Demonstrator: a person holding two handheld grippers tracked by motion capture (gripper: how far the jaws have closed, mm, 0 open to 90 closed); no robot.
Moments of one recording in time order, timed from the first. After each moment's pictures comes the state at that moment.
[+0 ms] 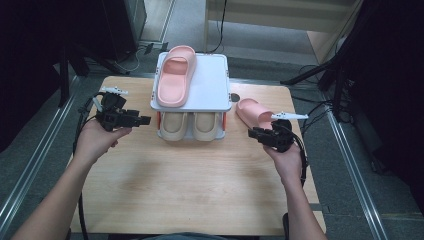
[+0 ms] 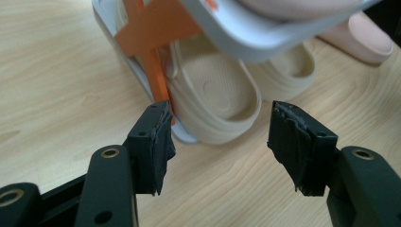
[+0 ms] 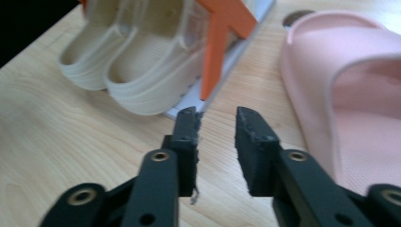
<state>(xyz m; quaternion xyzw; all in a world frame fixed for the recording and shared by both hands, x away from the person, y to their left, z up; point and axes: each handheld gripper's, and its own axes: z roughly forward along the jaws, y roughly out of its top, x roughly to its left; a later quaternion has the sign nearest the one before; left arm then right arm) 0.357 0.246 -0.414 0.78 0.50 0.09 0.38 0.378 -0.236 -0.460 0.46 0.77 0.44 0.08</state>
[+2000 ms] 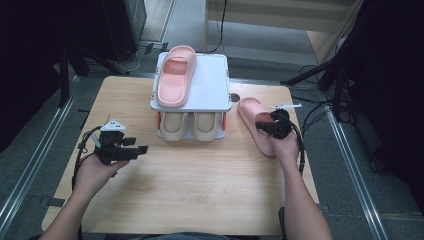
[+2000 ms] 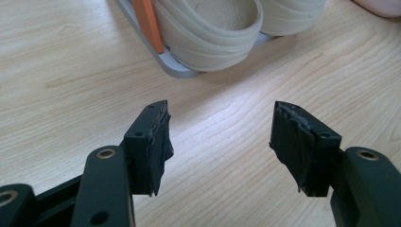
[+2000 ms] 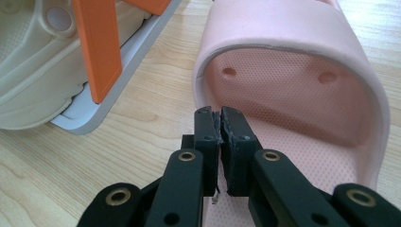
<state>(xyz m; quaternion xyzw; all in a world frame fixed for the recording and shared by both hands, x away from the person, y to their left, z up) 0.298 0.247 -0.471 0.78 0.49 0.11 0.38 0.446 -0.252 -0.498 0.50 0.77 0.37 0.10</state>
